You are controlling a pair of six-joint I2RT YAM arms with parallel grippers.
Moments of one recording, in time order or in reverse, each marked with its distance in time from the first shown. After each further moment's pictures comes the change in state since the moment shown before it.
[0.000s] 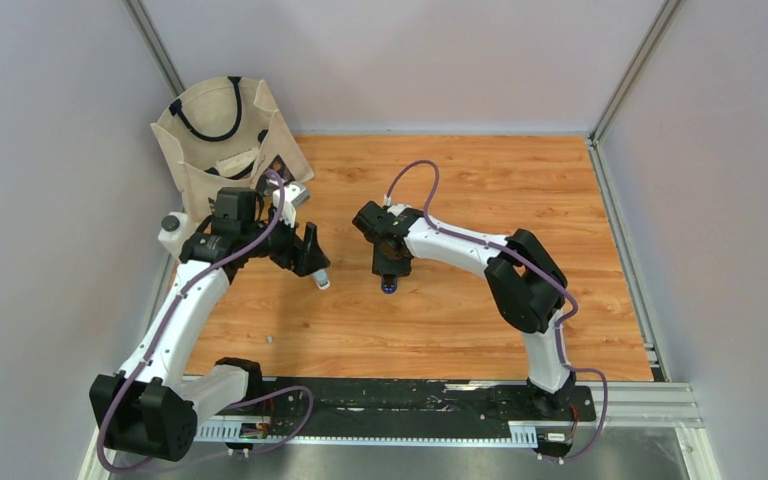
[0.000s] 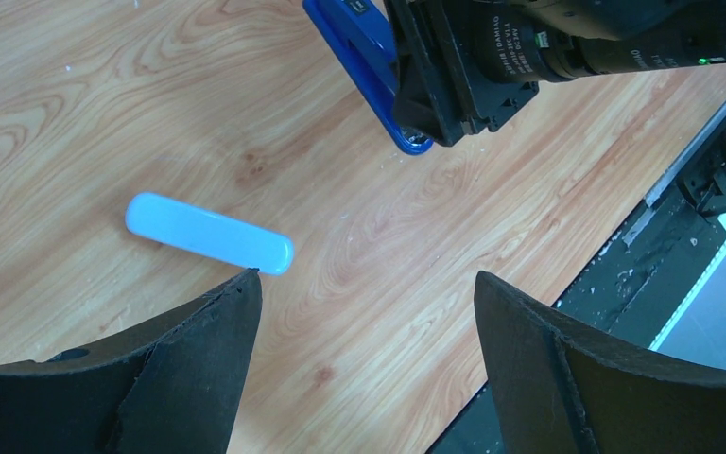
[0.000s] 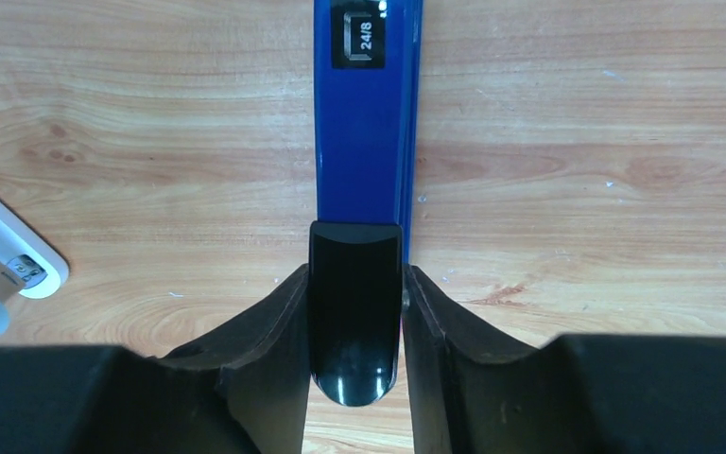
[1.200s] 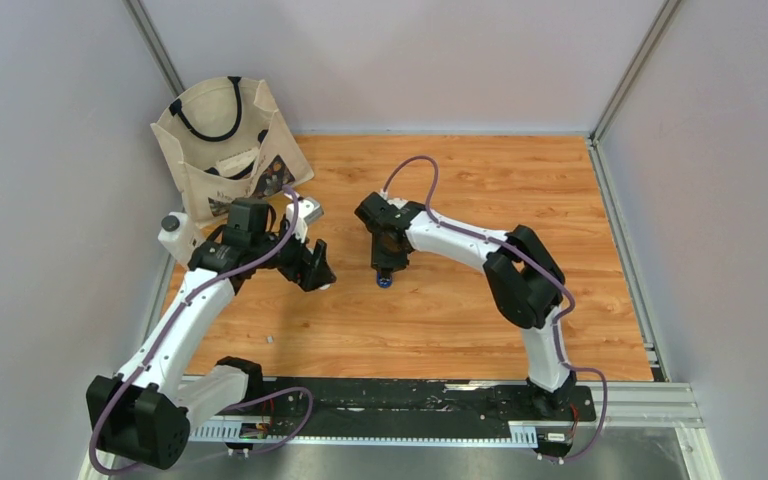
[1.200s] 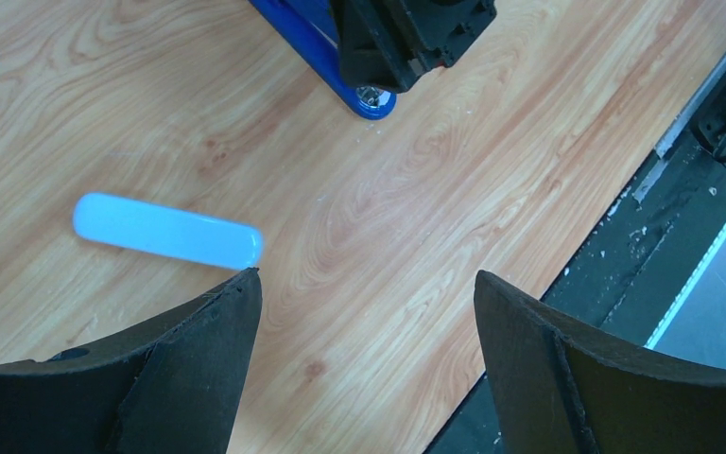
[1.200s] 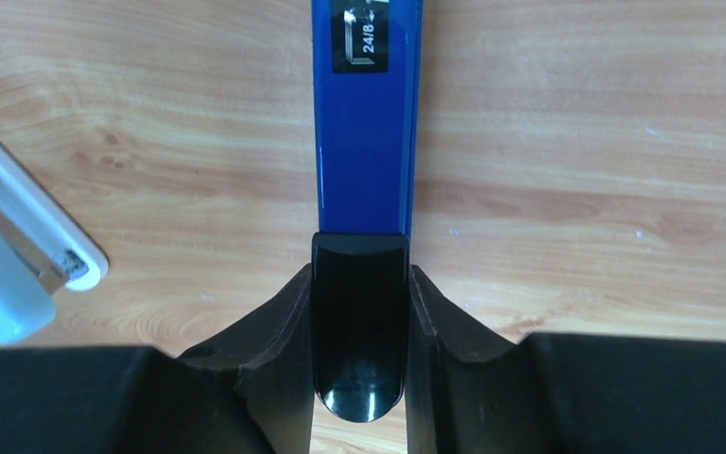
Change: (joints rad) left arm -0.080 -0.034 -0.069 0.002 -0.020 0.054; right arm -0.034 0.077 0.106 -0.021 -0.089 -0.084
